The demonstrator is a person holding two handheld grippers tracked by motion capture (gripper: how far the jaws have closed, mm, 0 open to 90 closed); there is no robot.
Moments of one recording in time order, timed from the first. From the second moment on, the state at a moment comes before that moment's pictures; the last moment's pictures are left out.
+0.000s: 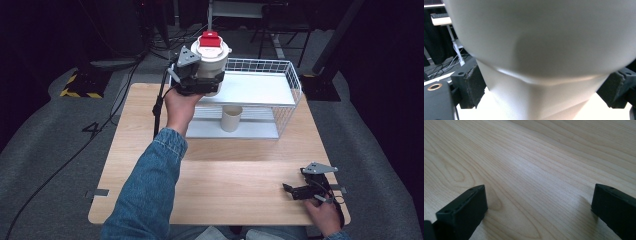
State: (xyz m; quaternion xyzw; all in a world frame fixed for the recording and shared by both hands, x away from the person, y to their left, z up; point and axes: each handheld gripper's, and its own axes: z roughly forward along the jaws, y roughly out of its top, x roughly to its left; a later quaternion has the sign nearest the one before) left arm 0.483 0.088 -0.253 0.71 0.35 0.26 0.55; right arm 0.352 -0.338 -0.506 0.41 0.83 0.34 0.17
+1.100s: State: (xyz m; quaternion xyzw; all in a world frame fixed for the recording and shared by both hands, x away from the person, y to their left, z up) left arm 0.539 0.038 -0.277 0.70 0.39 0.26 0.54; right arm 0.352 -0.338 -0.506 0.40 0.83 0.35 0.17
